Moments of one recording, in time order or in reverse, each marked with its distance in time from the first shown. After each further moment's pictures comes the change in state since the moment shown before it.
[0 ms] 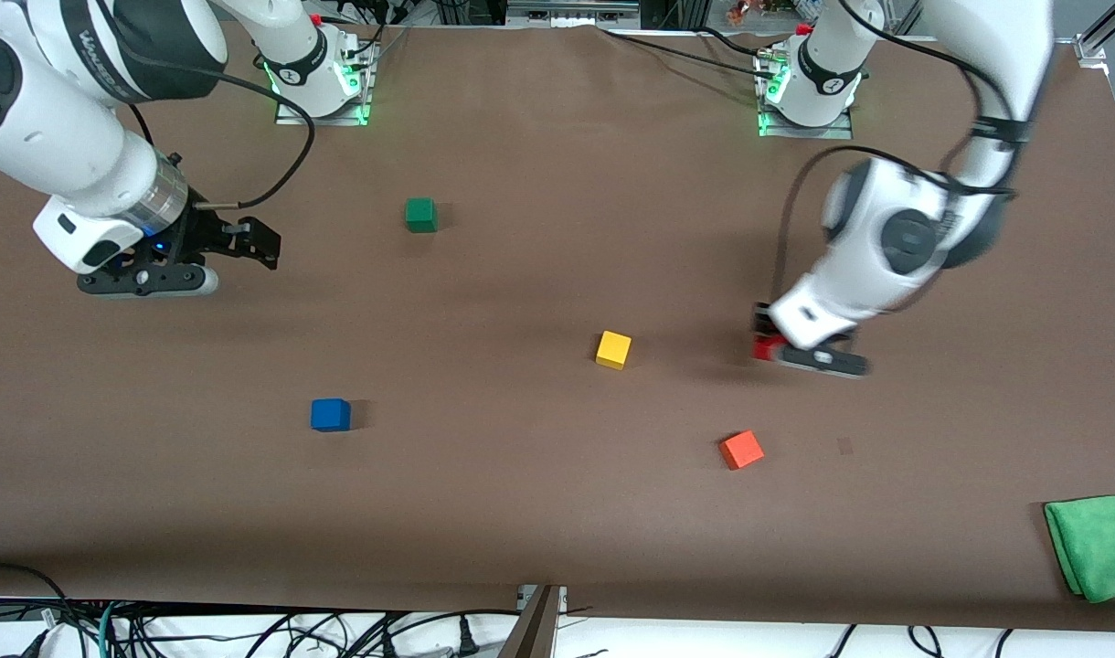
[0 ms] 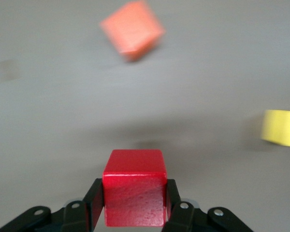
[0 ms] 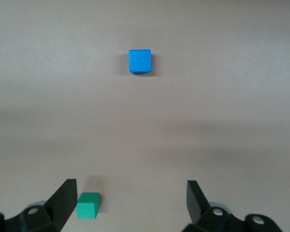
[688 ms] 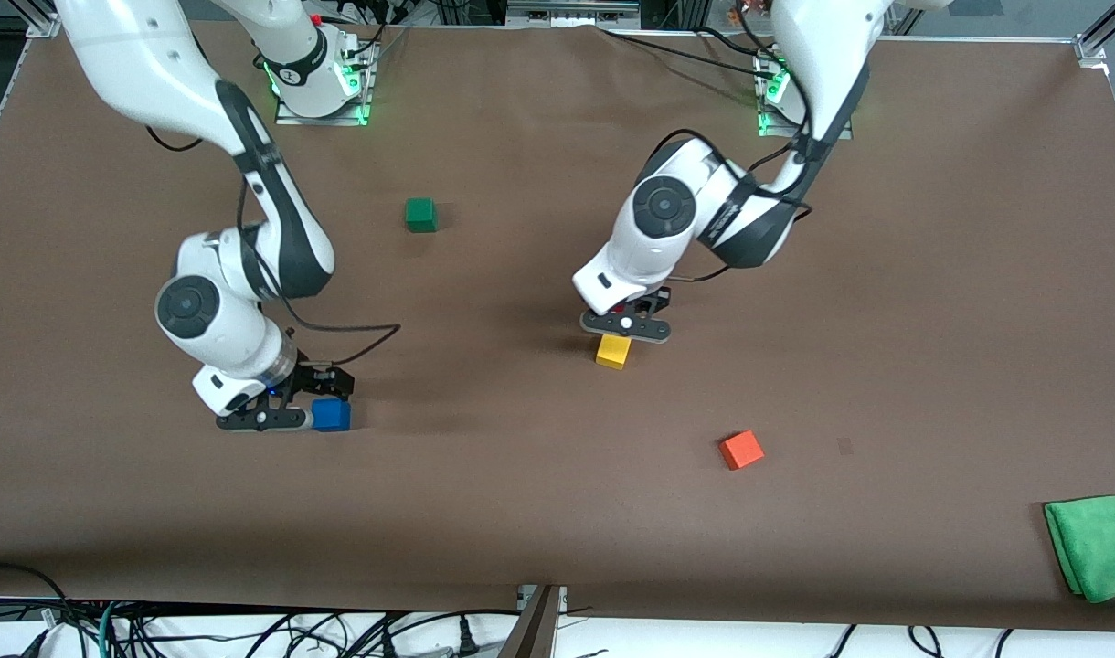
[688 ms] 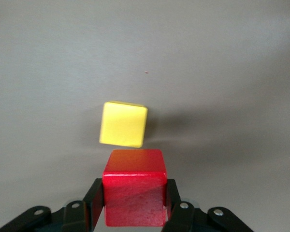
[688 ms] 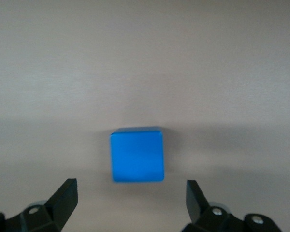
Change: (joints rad) left arm -0.331 0.254 0.004 0.297 0.000 -0.056 -0.361; right arm -0.027 0.512 -0.009 -0.006 0.007 0.653 0.000
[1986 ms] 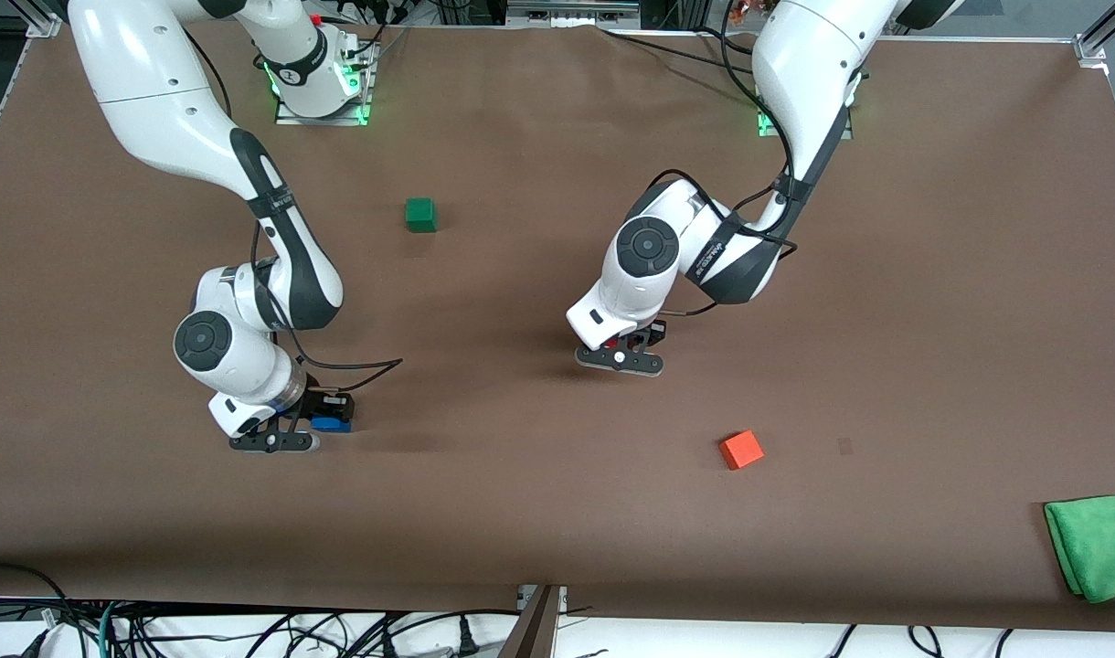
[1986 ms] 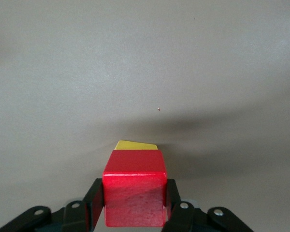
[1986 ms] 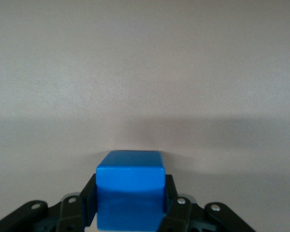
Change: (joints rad) left arm -0.009 0.119 0.040 0.144 0.072 -0.012 0.000; right arm -0.004 0.106 0.010 0.108 0.031 0.006 0.000
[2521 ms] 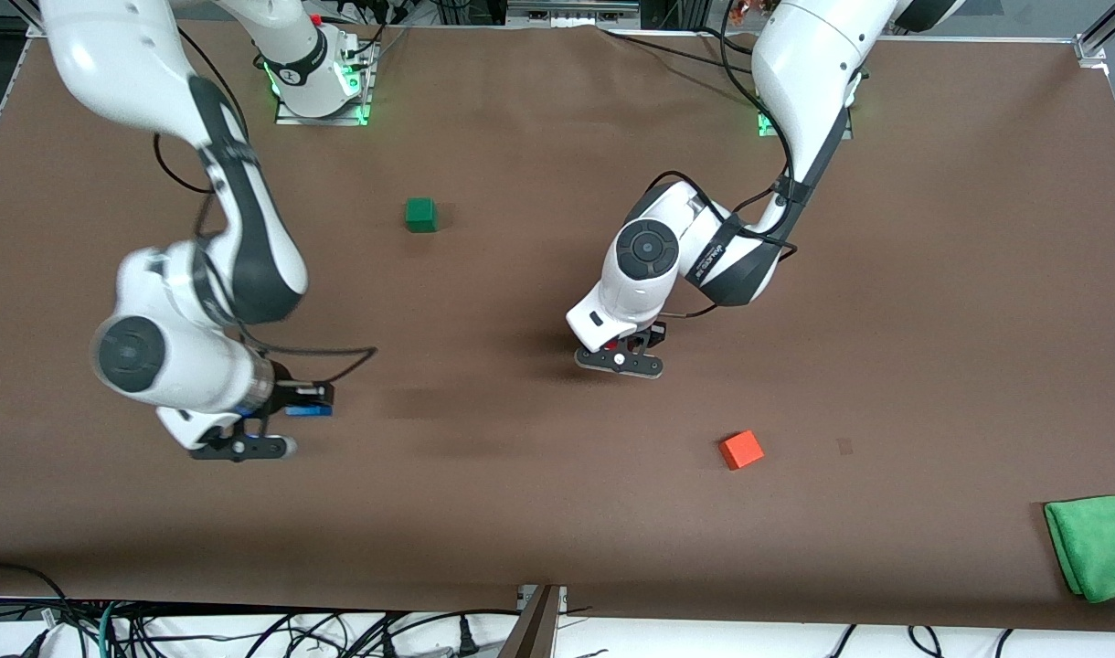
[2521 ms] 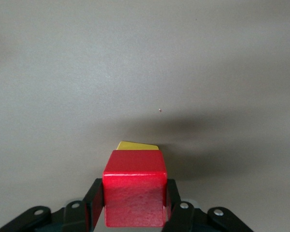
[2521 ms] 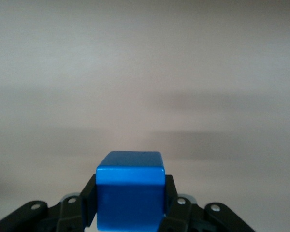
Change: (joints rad) left arm 0.003 0.003 0.001 0.006 0.000 -0.007 0.002; right arm 0.010 -0.088 0.018 0.401 0.005 -0.672 0.000
